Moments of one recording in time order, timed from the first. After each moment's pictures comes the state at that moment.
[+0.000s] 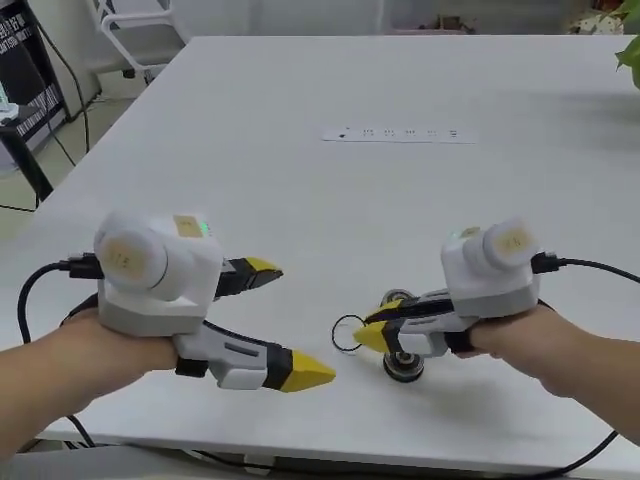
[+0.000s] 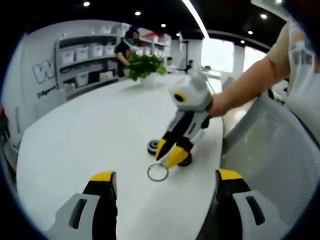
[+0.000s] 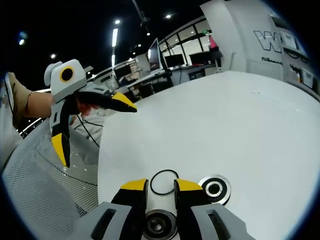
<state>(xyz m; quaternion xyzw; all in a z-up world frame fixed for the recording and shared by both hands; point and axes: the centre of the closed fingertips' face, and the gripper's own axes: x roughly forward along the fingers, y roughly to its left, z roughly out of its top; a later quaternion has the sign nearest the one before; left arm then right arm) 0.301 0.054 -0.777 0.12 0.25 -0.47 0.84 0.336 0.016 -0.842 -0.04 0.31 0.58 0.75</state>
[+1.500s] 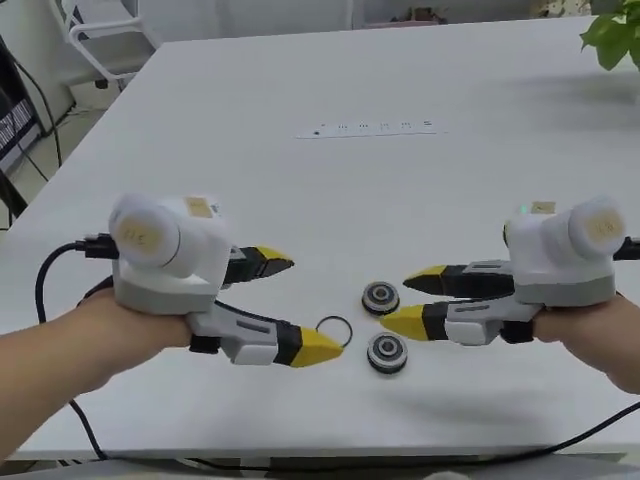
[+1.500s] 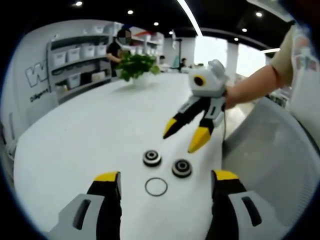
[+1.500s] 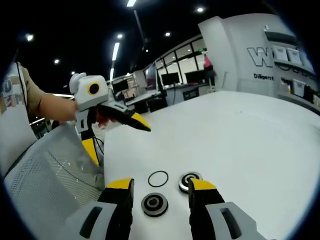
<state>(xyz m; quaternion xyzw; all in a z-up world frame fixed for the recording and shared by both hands) 0.317 0.022 -0.774 0.13 0.25 -0.50 0.82 0.331 -0.041 -0.800 -0.02 0.24 0.56 0.79</state>
